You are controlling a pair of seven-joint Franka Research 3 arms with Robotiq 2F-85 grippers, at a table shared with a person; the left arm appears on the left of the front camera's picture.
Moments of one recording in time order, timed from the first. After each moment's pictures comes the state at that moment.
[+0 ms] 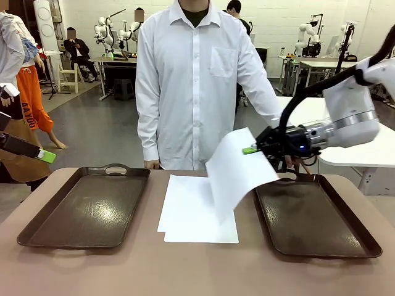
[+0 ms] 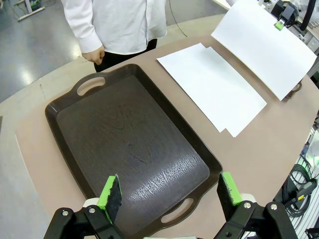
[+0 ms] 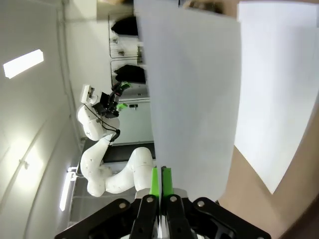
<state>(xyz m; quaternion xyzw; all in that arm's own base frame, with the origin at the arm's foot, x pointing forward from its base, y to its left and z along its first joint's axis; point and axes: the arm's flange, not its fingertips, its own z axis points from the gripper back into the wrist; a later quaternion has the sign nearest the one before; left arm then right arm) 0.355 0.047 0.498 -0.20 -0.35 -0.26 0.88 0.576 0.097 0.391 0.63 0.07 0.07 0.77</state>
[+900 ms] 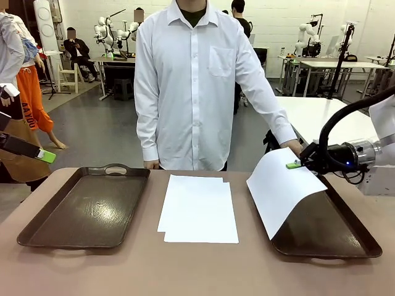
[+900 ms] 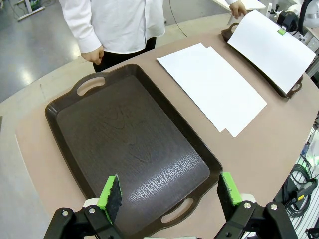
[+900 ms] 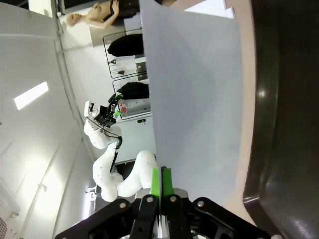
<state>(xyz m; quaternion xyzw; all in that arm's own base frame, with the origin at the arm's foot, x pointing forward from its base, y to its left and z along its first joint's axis) 0.355 0.047 0.498 -0.20 -0.35 -0.26 0.88 0.570 -0.018 0.336 0.63 0.10 -0.01 0.77</state>
